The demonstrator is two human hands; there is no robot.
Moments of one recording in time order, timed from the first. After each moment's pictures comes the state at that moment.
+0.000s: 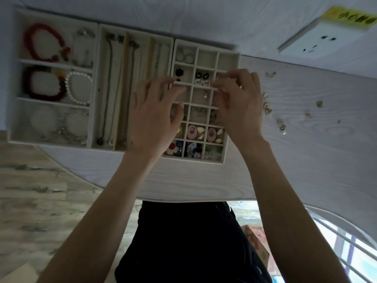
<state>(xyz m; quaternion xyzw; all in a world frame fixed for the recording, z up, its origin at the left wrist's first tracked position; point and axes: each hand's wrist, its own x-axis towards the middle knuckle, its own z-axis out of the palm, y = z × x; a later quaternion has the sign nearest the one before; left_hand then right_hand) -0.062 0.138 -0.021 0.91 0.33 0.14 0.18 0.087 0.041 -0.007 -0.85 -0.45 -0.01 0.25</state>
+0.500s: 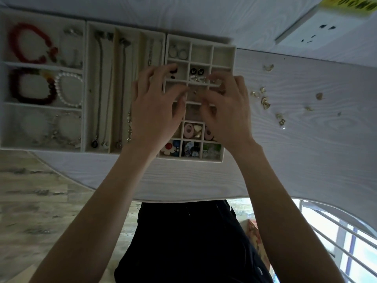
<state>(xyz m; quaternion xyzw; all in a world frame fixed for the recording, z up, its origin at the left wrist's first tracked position) -0.048 0.143 -0.024 0.92 0.31 0.14 0.18 0.073 0.037 -0.015 -0.85 -0.48 0.06 0.22</state>
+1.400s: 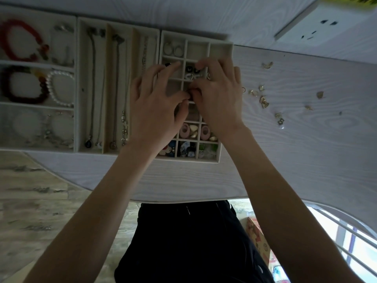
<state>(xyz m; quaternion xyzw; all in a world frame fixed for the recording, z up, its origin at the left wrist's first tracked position) -0.043 0.137 -0.026 0.95 0.27 0.11 0.13 0.084 0.064 -0.023 -0.84 -0.52 -0.02 0.17</state>
